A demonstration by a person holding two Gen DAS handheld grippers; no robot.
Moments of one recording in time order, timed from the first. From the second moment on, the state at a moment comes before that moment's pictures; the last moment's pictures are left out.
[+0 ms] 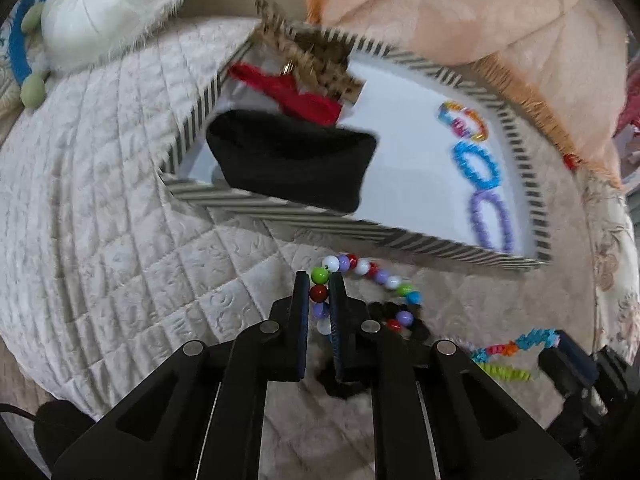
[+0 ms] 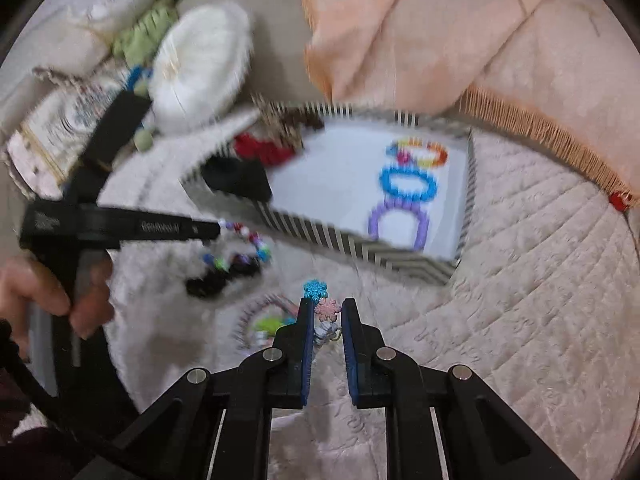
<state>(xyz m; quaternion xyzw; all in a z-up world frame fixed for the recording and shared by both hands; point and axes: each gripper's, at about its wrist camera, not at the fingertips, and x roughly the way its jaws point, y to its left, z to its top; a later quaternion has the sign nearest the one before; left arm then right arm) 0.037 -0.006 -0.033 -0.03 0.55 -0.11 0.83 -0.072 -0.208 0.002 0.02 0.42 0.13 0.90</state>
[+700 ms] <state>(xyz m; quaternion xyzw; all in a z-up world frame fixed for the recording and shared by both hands) -0.005 -0.007 0.084 -0.02 0.45 -0.15 0.88 -0.094 -0.216 0.076 0.01 0.36 0.13 0.93</state>
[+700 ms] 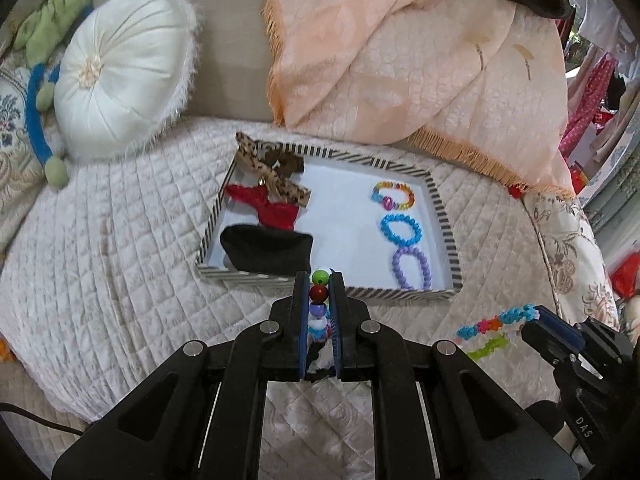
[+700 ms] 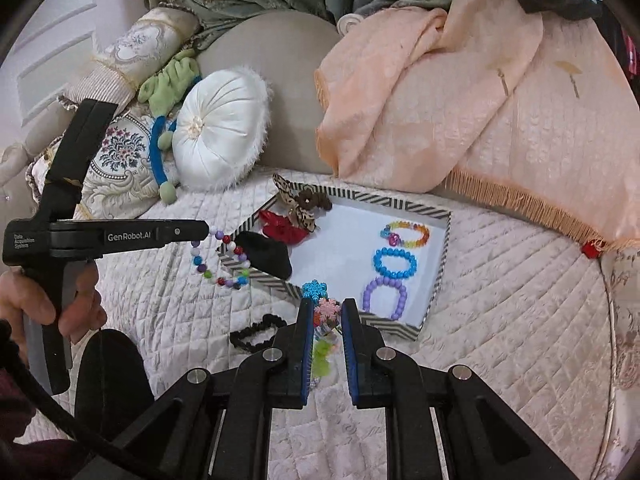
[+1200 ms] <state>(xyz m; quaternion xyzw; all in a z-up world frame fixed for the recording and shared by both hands) 0.020 -0.035 0.096 0.02 0.44 -0.14 0.89 -0.061 -0.226 0.079 0.00 0.36 0.11 0.93</state>
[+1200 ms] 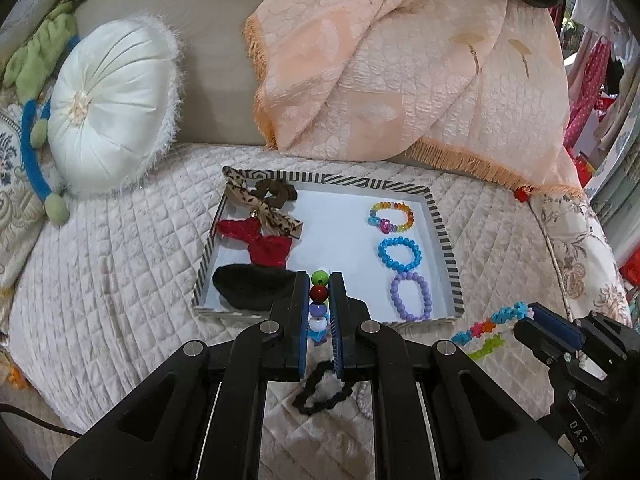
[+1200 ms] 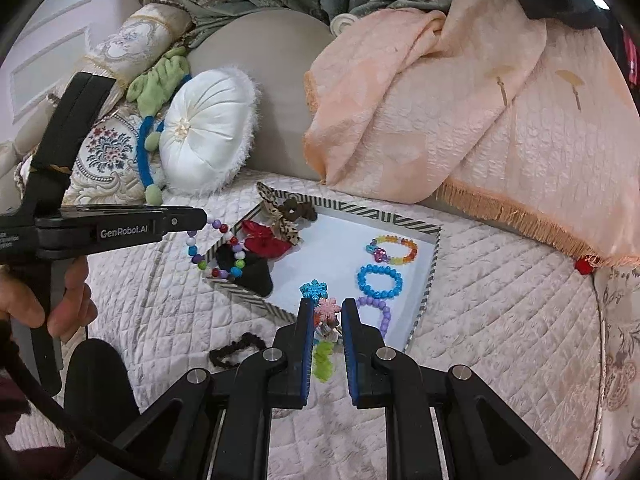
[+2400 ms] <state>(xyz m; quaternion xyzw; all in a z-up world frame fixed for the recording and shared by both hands) 0.150 -0.049 -0.030 0.01 0.53 -0.08 0.85 0.203 -0.219 -0.017 0.08 0.45 0.09 0.88</state>
